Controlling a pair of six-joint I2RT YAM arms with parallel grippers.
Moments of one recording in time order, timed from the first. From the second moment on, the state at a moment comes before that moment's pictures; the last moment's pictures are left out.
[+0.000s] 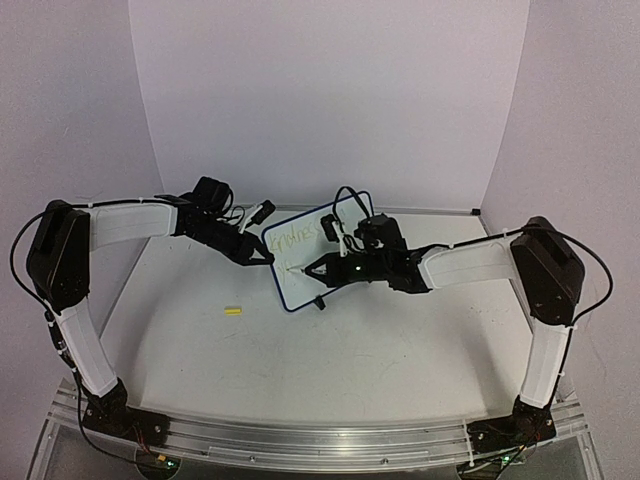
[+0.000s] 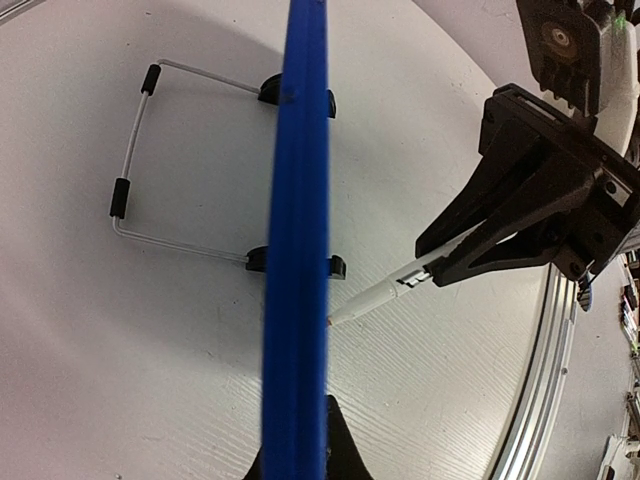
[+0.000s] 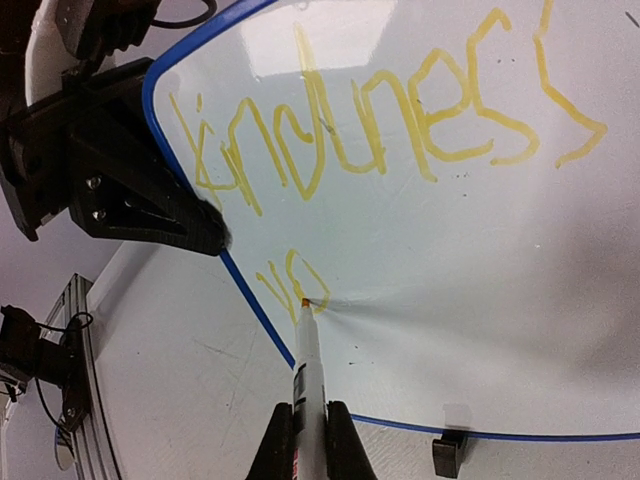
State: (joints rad) left arm -0.48 1.79 1.32 -0.43 0.68 0.10; right arm 0.77 1.94 1.21 0.27 -0.35 0.41
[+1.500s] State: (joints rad) left arm -0.48 1.79 1.32 -0.43 0.68 0.10; right arm 0.77 1.91 1.20 0.28 -0.29 0.41
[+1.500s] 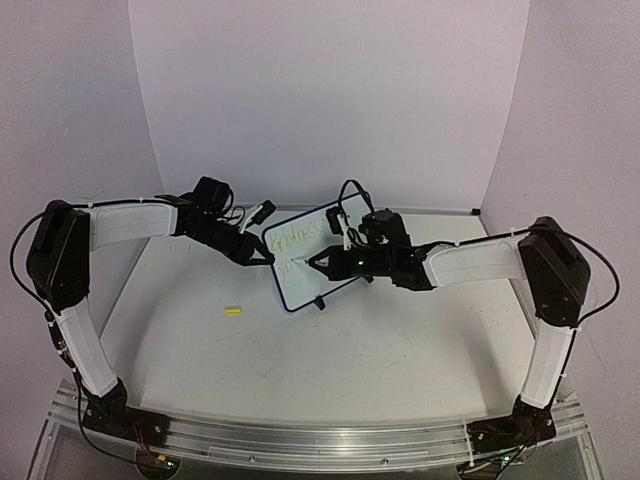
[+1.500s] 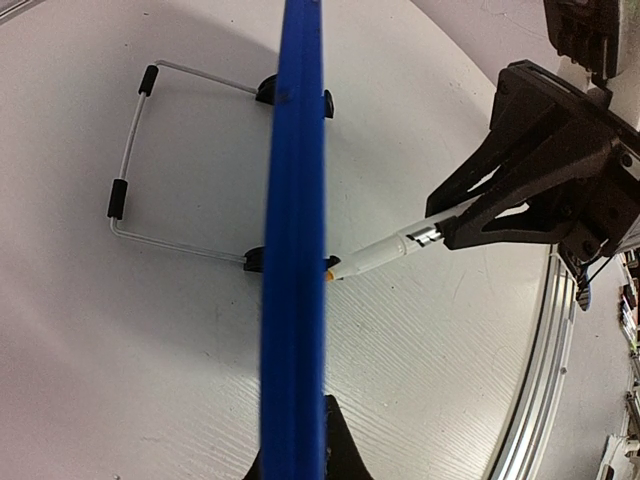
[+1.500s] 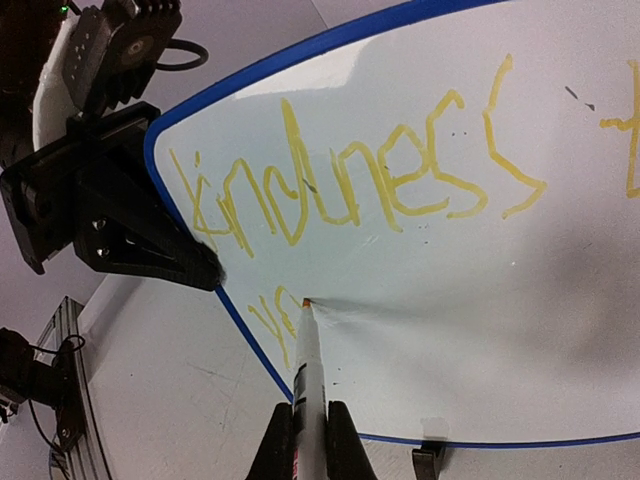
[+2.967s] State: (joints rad) left arm -0.48 1.79 1.32 -0.43 0.68 0.10; right arm 0.77 1.91 1.20 0.22 -0.26 0.40
